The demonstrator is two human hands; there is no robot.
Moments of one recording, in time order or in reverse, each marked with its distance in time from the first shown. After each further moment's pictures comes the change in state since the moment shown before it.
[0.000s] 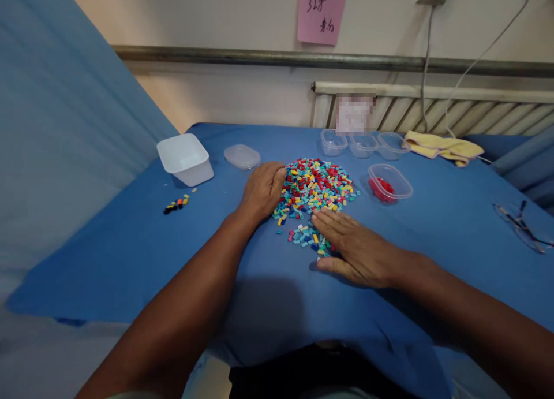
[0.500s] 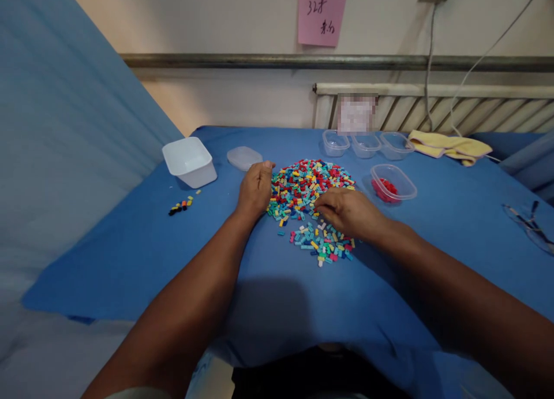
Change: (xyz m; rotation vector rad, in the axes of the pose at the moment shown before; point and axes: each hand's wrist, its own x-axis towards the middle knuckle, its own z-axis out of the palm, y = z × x) left_hand -0.001 -0.014 0.001 -0.169 0.230 -0.243; right_hand 0.062 0.037 -0.029 0.004 0.218 0.094
